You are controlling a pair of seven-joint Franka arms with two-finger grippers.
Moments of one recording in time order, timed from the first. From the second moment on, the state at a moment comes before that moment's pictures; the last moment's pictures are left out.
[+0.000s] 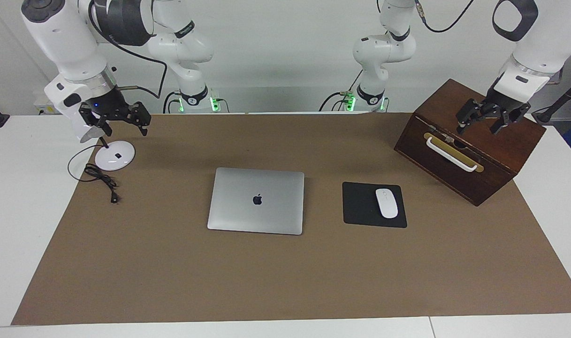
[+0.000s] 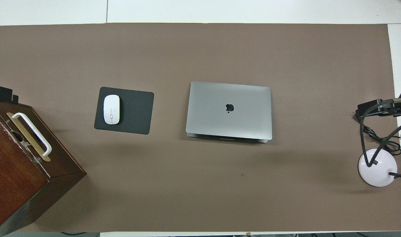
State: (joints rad) left arm 0.04 0.01 0.03 -1.58 -0.03 1.60 0.13; right arm -0.08 -0.09 0.02 -1.79 -0.02 1.66 -0.05
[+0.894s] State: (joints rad) left arm 0.05 0.01 0.03 -1.58 -0.03 1.60 0.13; right arm -0.08 -0.09 0.02 -1.79 -0.02 1.66 -0.05
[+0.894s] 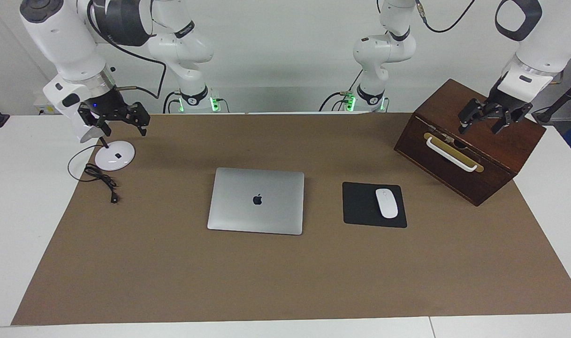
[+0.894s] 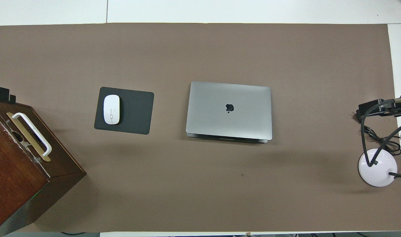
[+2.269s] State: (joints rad) left arm 0.05 0.00 0.02 -1.63 -0.03 1.68 0.00; right arm -0.11 -0.06 0.02 -1.79 -0.02 1.84 -0.07
